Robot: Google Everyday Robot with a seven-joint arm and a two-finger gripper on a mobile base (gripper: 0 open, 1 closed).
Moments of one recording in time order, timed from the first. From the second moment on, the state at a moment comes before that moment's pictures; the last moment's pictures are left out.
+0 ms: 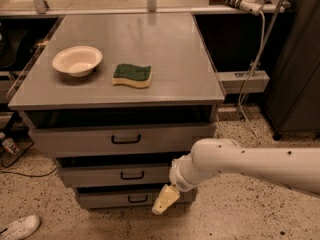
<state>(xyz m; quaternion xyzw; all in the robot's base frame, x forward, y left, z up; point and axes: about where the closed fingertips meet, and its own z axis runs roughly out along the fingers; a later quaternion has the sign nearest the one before) 0.466 -0.028 0.554 -0.53 0.81 0.17 0.20</state>
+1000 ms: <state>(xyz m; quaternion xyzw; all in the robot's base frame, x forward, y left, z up) 0.498 -0.021 0.511 -0.51 0.81 0.15 0.22</state>
